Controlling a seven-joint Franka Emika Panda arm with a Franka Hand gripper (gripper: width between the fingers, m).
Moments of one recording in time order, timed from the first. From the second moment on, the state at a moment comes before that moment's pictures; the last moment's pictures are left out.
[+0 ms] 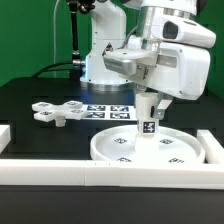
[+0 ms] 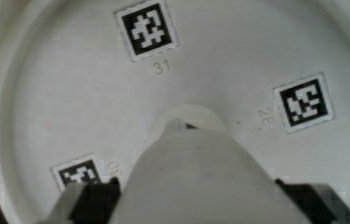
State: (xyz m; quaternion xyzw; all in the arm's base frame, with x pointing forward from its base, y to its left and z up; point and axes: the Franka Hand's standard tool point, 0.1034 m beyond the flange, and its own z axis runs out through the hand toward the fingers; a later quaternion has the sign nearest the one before) arm 0.566 0.037 0.072 0.55 0.83 -0.03 0.08
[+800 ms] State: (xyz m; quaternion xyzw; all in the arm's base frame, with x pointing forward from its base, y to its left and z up) arm 0.561 0.040 0.071 0.82 0.57 -0.03 0.08
